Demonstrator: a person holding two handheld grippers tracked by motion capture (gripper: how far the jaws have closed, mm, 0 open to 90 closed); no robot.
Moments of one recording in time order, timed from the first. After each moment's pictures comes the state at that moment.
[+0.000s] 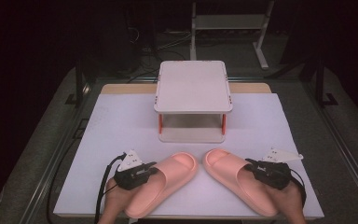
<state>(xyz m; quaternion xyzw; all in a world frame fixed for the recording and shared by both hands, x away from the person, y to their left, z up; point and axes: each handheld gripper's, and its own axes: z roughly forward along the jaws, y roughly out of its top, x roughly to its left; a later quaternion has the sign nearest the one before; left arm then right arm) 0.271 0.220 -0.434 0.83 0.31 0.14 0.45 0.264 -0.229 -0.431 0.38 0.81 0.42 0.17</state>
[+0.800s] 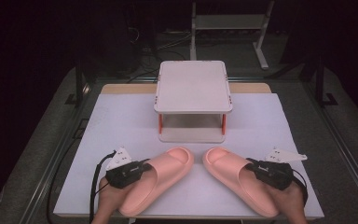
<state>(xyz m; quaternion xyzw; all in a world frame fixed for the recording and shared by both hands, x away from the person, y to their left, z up) 0.267 0.239 -0.419 0.80 0.31 0.14 0.49 0.260 -0.231 -0.424 0.38 0.80 0.43 0.17</state>
